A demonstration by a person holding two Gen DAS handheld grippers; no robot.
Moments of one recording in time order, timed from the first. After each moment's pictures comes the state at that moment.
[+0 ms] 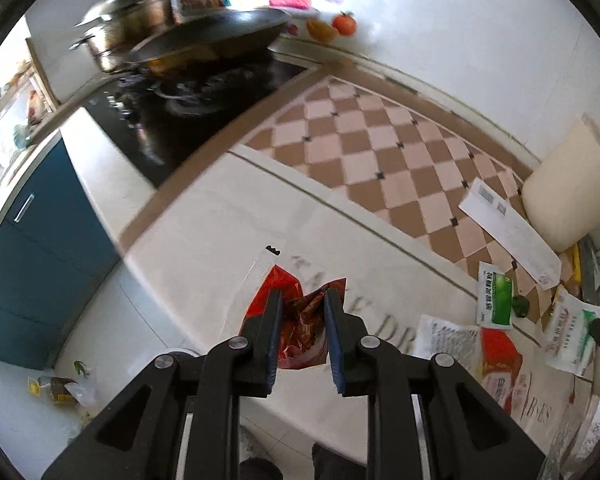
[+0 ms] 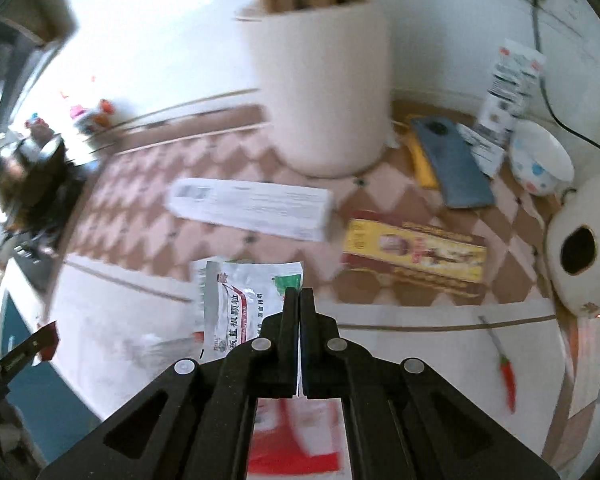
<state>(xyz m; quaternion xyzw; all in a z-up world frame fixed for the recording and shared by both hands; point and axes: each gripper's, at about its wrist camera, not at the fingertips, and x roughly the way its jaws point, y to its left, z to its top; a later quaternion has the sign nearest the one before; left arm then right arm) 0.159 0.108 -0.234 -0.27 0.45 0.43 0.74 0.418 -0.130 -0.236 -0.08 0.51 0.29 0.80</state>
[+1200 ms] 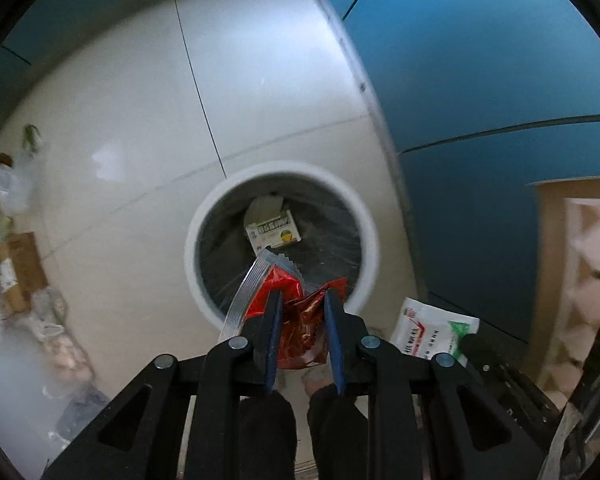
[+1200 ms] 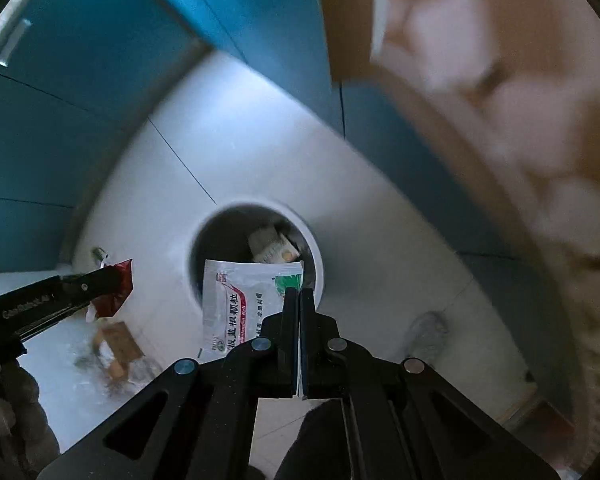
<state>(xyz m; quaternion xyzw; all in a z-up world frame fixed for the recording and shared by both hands) -0.281 0.230 -0.728 -0.60 0.47 0.42 0.50 -0.081 0.159 -0.685 -0.35 0.62 0.45 0.54</state>
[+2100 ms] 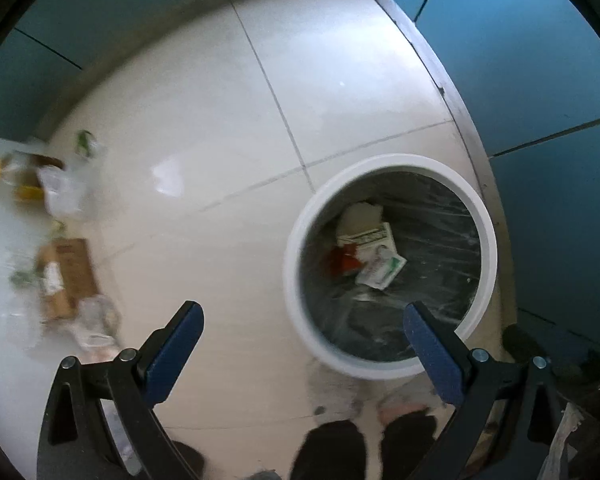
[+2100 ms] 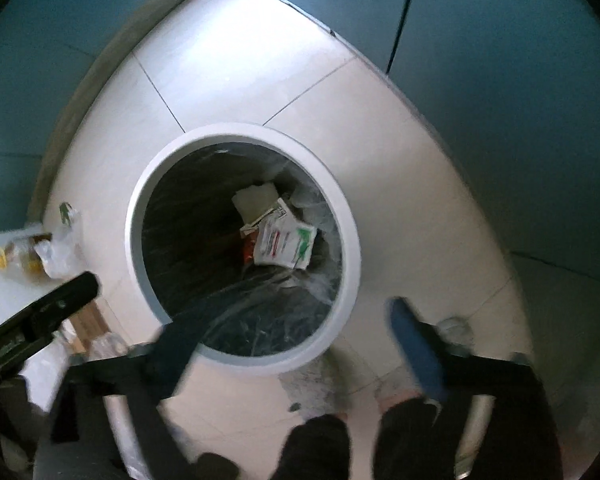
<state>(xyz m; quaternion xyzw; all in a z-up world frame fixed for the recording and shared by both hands) -0.332 0.192 -0.736 -0.51 0.51 0.52 0.47 -0.136 0.180 -0.822 -0.42 0.61 0.45 0.49</state>
